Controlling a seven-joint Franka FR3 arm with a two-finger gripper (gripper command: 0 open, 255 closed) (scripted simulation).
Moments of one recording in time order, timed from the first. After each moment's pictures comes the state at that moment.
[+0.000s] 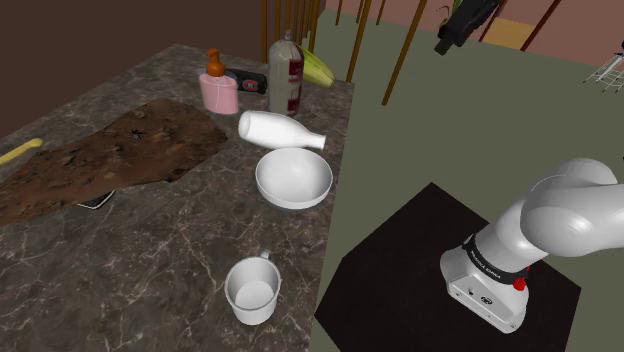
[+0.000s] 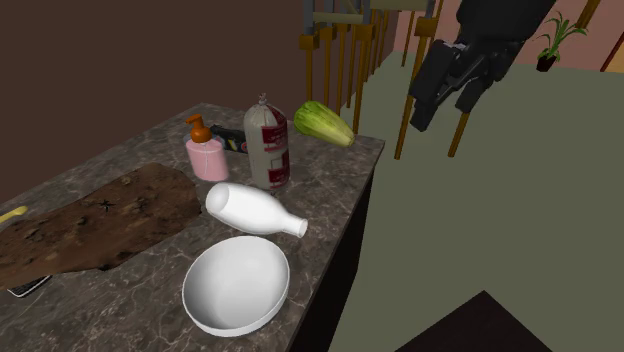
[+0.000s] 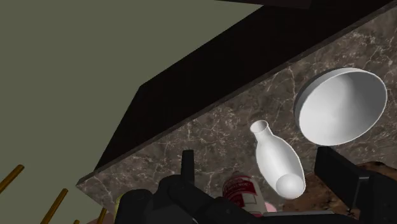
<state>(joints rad) -0.01 -0.83 -0.01 -2.31 0.01 1.69 -0.10</state>
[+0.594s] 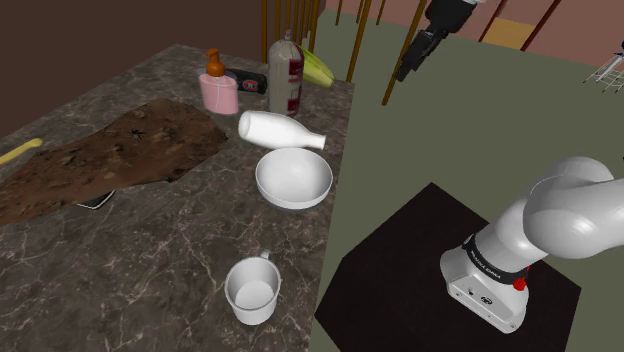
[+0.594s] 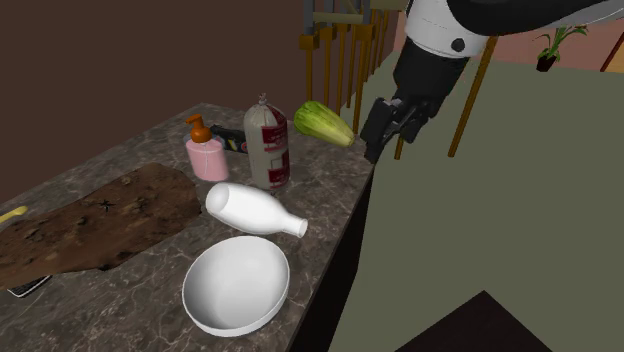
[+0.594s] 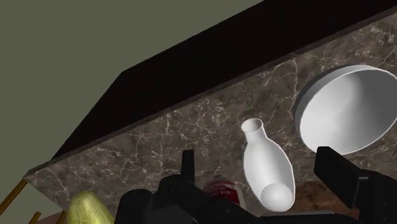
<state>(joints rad) 0.05 -0.70 -0.01 -2.42 0.04 1.94 -0.18</state>
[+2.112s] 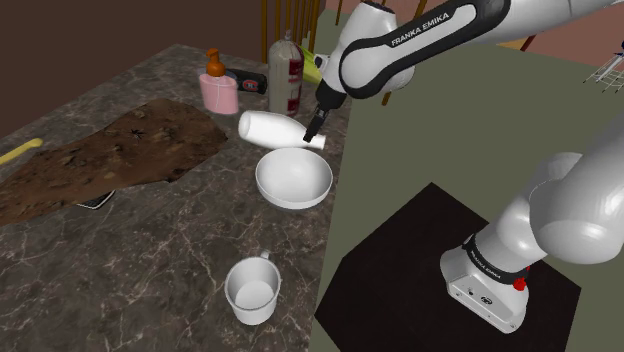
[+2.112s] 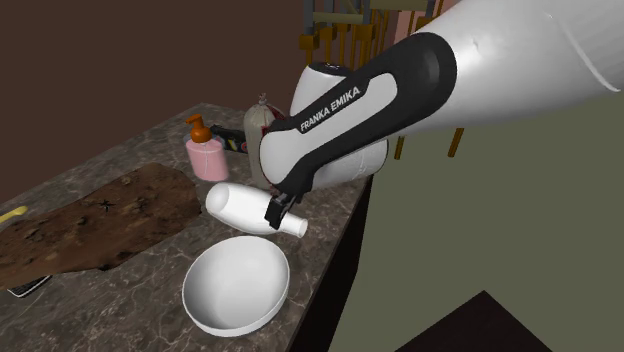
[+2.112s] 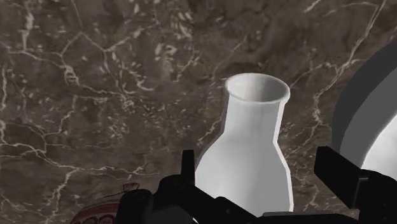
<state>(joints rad) 0.25 0.00 -0.01 -2.35 0.24 2.59 -0.54</state>
